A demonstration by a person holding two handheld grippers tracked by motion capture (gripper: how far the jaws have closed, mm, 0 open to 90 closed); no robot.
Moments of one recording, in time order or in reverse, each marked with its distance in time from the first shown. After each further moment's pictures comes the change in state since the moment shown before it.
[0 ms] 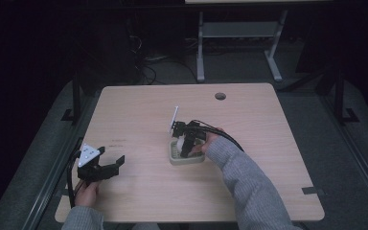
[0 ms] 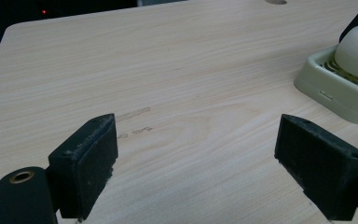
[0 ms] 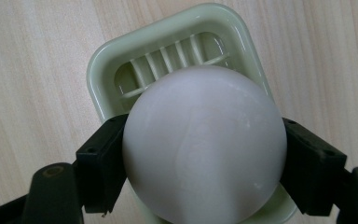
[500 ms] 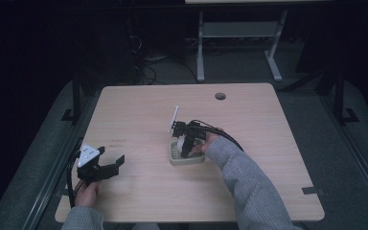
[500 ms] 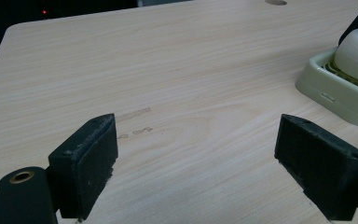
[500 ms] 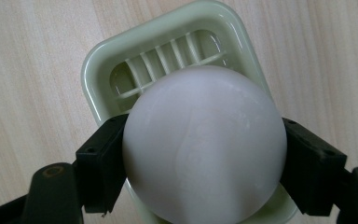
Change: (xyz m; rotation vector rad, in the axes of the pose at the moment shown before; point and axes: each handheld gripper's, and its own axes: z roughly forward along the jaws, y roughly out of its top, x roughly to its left) left arm 0.000 0.000 0.000 -0.004 0.001 -0.005; right arm -0.002 0.000 0.002 0.008 0.016 0.013
